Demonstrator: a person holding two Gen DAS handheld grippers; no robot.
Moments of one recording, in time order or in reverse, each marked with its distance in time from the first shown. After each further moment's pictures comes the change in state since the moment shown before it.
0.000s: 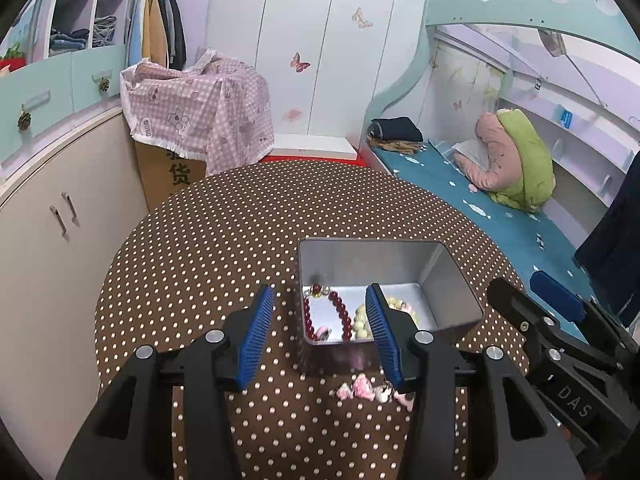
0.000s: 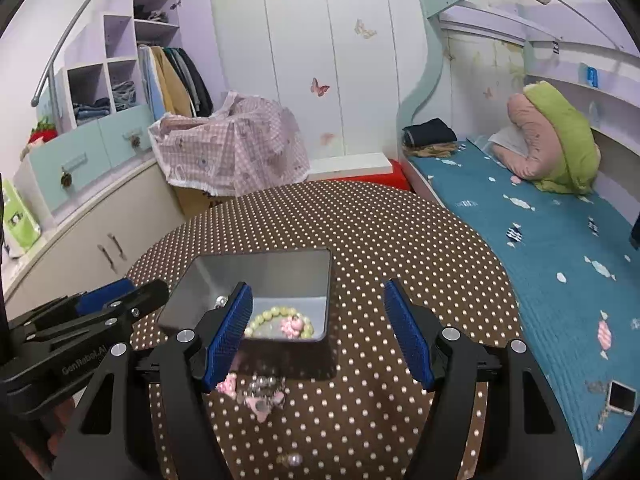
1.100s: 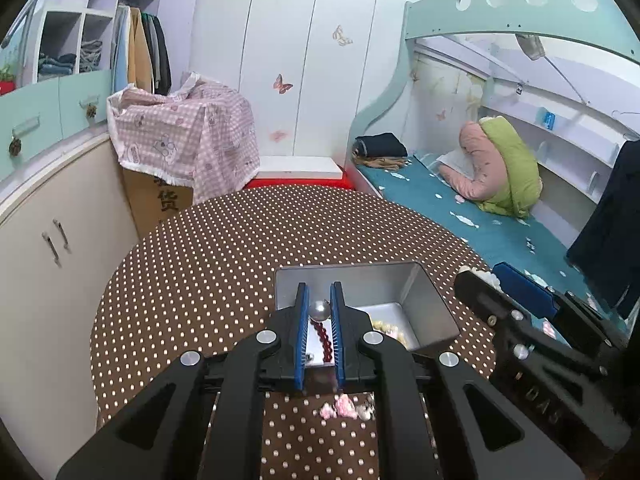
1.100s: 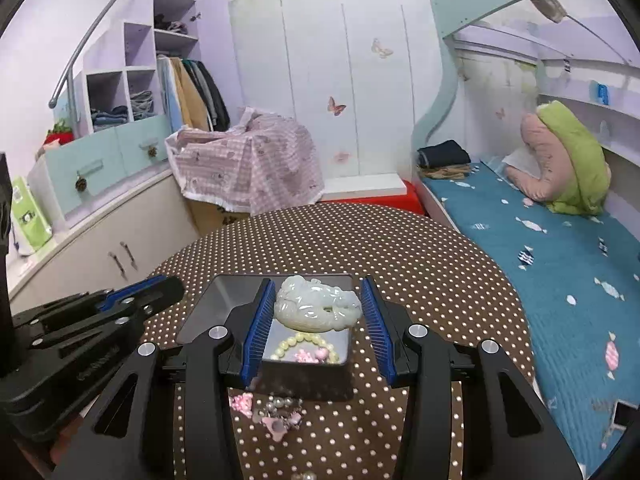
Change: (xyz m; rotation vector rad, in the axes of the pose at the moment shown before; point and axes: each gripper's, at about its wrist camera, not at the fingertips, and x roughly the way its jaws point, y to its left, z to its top) left arm -0.004 -0.021 0.014 0.056 -0.074 -0.027; right arm -0.002 0.010 0.014 -0.046 -0.070 0.047
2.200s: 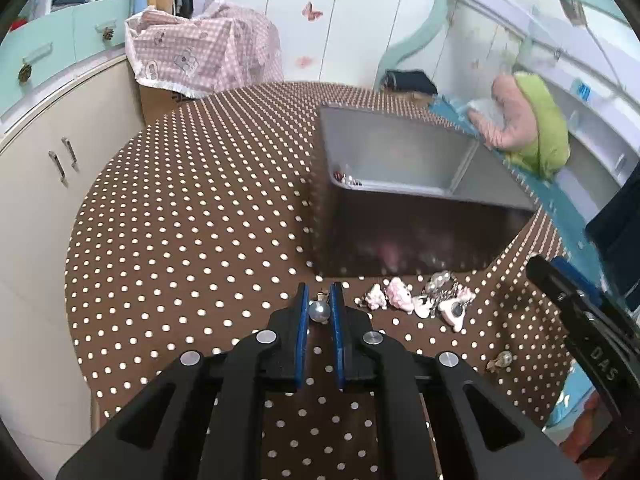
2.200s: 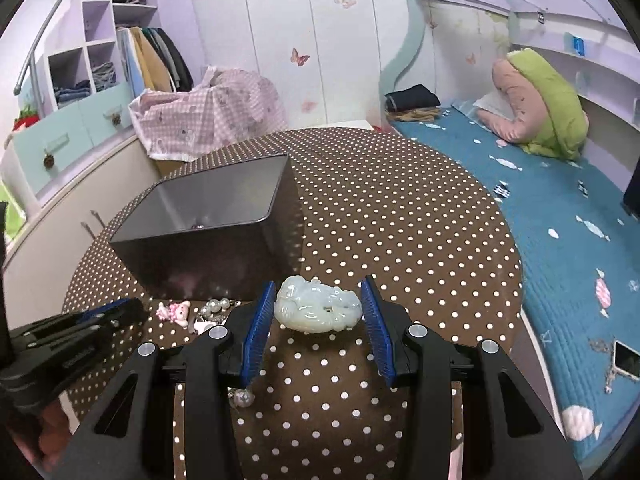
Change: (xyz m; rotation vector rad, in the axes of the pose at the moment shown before) left arm 0.032 0.024 -0.080 -0.100 0.229 0.054; right arm 0.009 -0.039 -0.079 0.086 0.157 -0.092
